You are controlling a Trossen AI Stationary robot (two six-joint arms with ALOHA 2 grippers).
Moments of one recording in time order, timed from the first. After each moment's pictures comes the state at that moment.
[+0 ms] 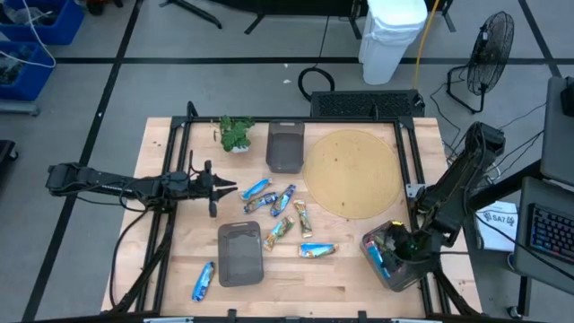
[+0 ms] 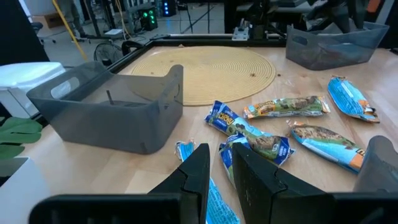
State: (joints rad) left arm 0.00 0.58 0.01 0.35 -0.19 0.00; right arm 1.03 1.01 0.54 -0.46 0.22 2.03
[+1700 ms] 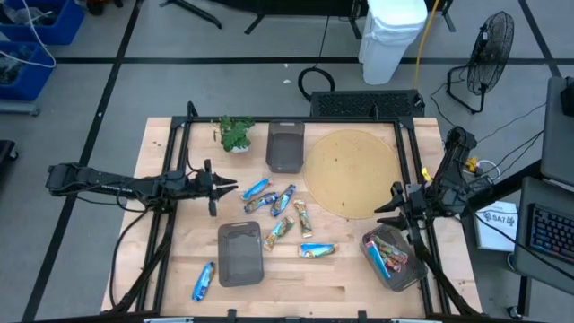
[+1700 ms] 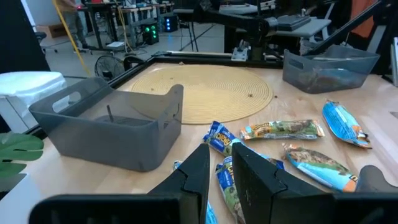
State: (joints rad) left arm 0.00 0.58 0.01 0.42 -0.19 -0.03; right arm 1.03 0.09 0.12 -0.04 0.89 0.24
